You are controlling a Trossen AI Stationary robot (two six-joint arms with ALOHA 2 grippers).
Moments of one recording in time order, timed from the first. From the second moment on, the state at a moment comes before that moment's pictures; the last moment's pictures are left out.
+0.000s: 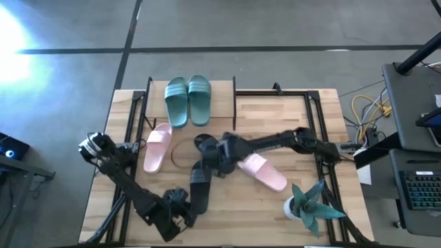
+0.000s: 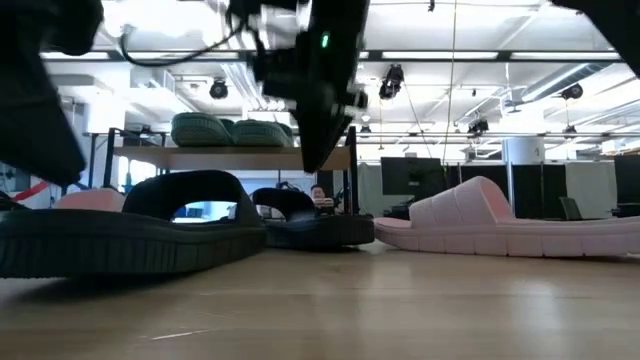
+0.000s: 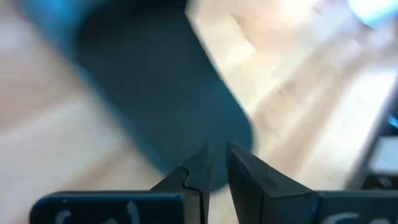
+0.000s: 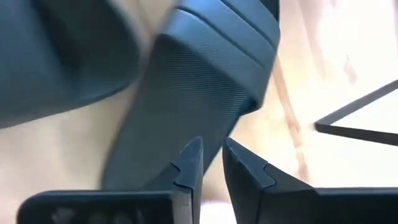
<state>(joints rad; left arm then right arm) -0.83 1.74 1.04 -0.42 -0.63 -1.72 0.14 2.26 2.03 -1.17 0.37 0.40</state>
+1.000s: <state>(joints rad) -0.66 1.85 1.04 -0.29 -0.65 -1.40 0.23 2.27 2.03 -1.10 0.18 0.39</state>
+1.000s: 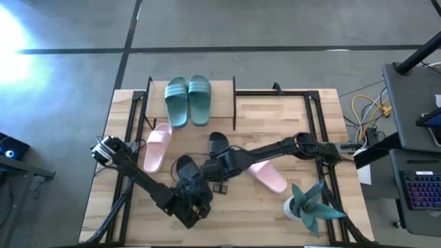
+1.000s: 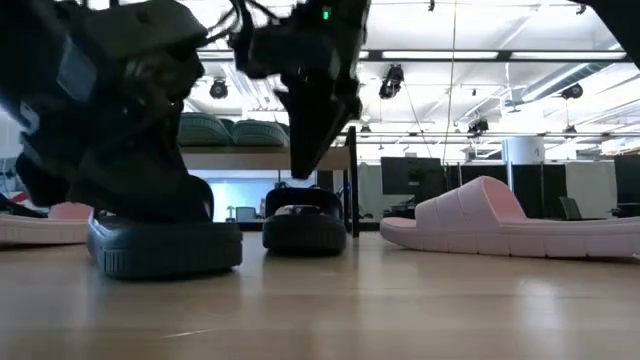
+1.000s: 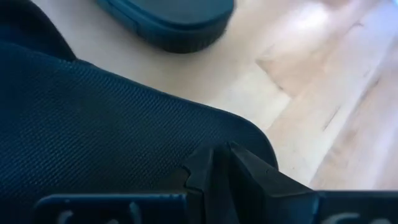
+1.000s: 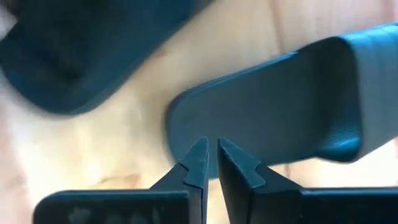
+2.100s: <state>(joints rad) -0.69 1.72 0.85 -0.56 -0.71 -1.93 0.20 2.02 2.02 -1.30 0.35 0.42</state>
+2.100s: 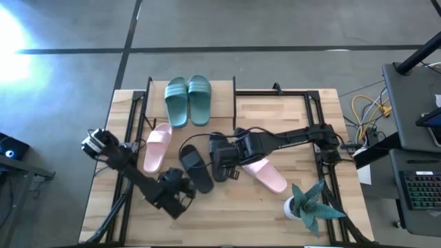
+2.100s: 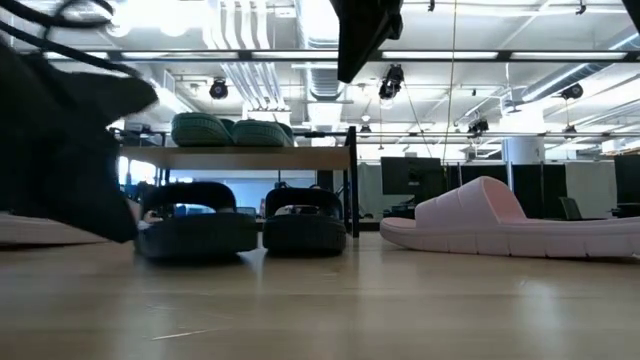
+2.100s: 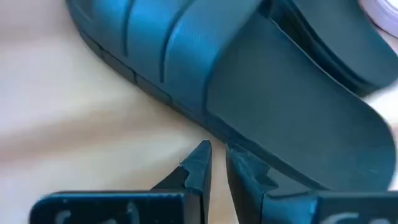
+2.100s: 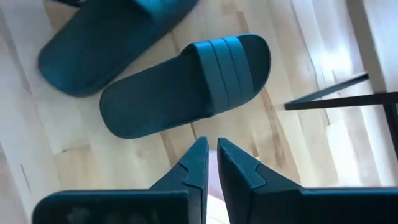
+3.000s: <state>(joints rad) -0.41 1.59 0.84 -0.55 -0.61 -1.42 0.21 1.95 1.78 -1.41 0.33 0.56</state>
